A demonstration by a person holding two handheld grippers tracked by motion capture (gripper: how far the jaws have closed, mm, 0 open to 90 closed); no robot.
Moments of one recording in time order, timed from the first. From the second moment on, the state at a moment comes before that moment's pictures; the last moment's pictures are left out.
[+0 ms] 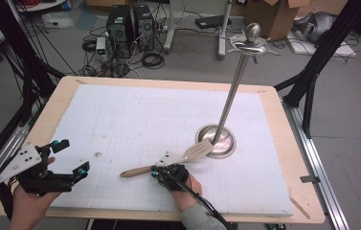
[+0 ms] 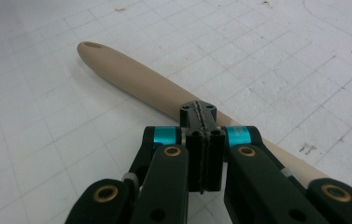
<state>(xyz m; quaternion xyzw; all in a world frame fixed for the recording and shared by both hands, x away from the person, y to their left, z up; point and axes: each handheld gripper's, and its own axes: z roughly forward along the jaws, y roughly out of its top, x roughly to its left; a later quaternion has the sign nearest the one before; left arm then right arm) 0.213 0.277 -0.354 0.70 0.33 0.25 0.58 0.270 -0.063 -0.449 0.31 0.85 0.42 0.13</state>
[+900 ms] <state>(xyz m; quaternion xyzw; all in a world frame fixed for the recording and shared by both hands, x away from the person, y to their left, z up) 0.215 0.276 -0.357 0.70 0.33 0.25 0.58 0.315 -0.110 -0.443 0.40 0.83 0.34 0.19</state>
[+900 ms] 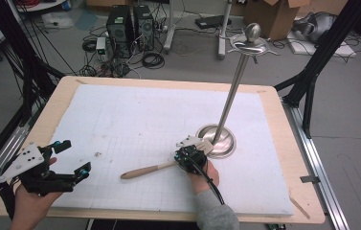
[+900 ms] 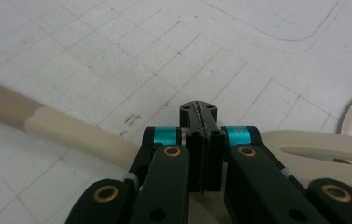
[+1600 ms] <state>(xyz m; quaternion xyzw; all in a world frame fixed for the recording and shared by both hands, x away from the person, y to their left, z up) 0.217 0.272 -0.361 0.71 0.33 0.25 0.57 0.297 -0.120 -0.446 0.39 0.83 0.35 0.19</state>
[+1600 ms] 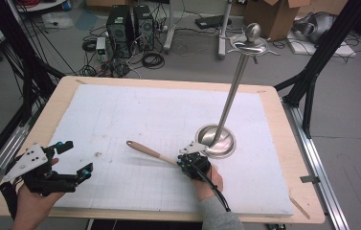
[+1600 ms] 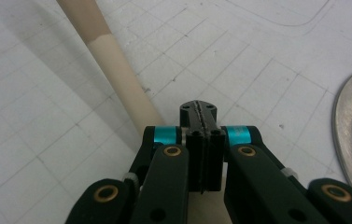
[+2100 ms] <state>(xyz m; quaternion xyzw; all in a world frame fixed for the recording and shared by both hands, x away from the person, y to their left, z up) 0.217 0.272 -0.361 0.71 0.33 0.24 0.57 0.283 -0.121 -0.444 0.38 0.84 0.34 0.18</state>
